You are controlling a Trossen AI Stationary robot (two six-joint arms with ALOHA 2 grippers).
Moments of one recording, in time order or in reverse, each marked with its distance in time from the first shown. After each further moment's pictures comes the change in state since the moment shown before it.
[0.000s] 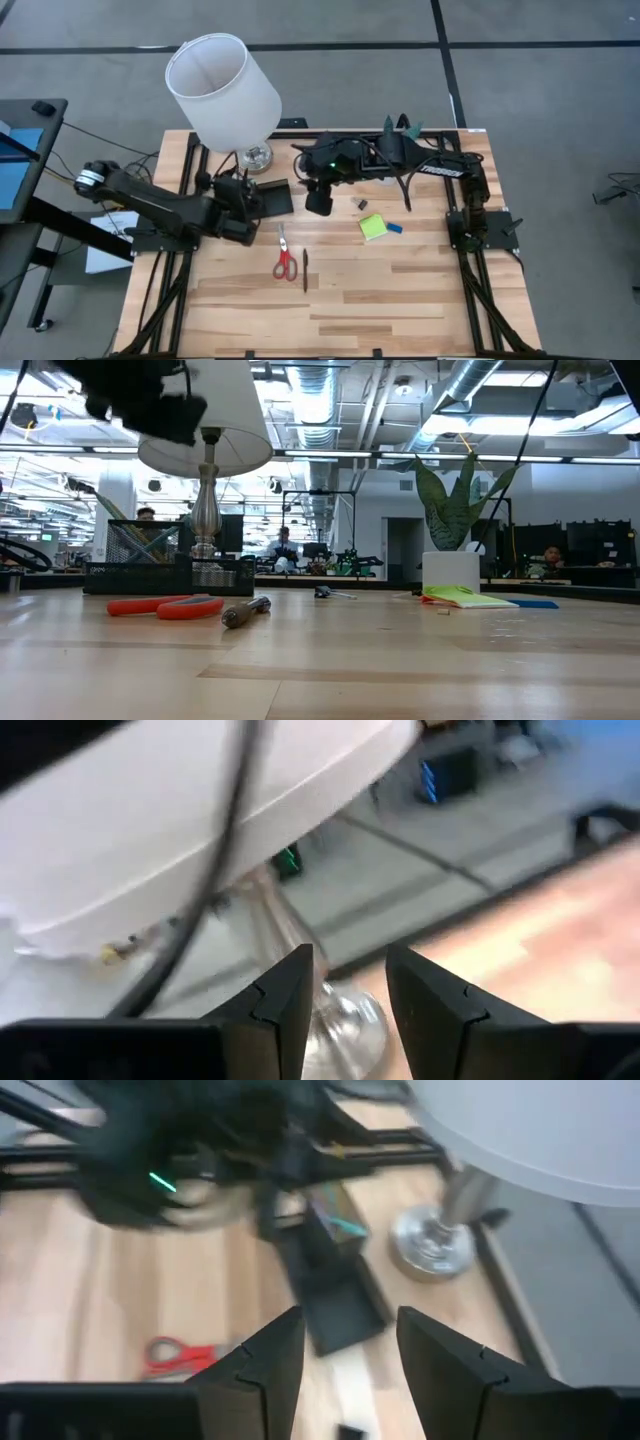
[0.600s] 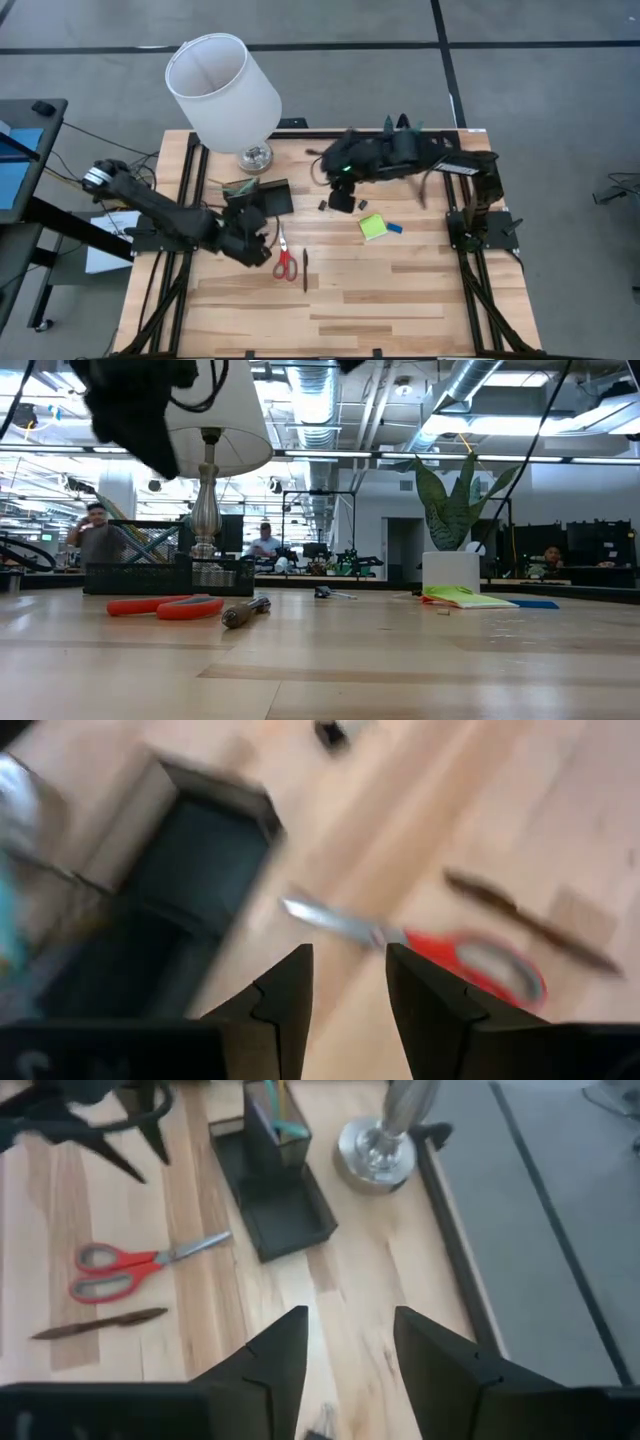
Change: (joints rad) left arm -0.164 0.087 0.128 0.193 0.864 0.233; right arm 0.007 -0.097 -0.111 -0.187 0.098 0.014
